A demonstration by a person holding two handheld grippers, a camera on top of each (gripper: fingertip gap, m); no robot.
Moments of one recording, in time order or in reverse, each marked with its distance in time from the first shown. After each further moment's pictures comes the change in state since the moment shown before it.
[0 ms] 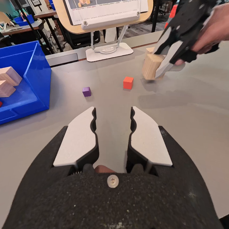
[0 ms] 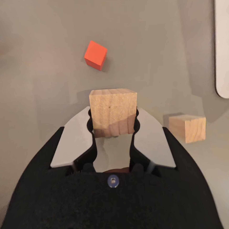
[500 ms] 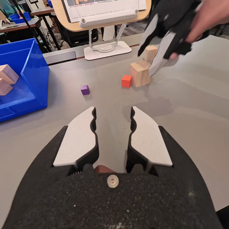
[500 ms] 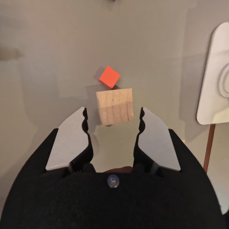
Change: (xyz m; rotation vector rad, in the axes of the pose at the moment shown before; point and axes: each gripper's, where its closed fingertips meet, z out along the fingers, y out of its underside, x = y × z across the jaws) left arm 0.002 0.004 -0.003 -0.008 0.014 -0.006; right arm -0.014 -0.038 -0.017 0.005 0.025 -0.161
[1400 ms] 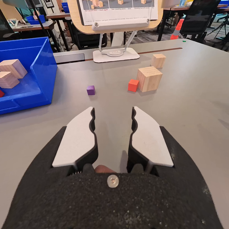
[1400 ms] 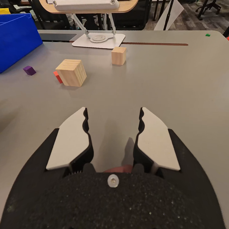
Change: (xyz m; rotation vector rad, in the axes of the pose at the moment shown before) left arm -0.011 0.002 0.005 0.052 -0.060 -0.072; right arm -0.097 0.135 -0.093 0.569 0.712 1.062
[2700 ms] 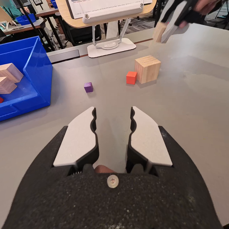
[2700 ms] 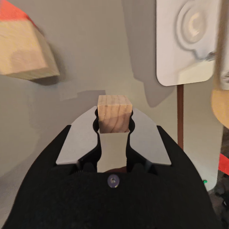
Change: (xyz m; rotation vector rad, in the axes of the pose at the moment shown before) left arm 0.002 0.008 0.000 -0.052 0.033 0.091; right arm -0.009 -0.084 0.206 -0.580 -0.616 -1.017
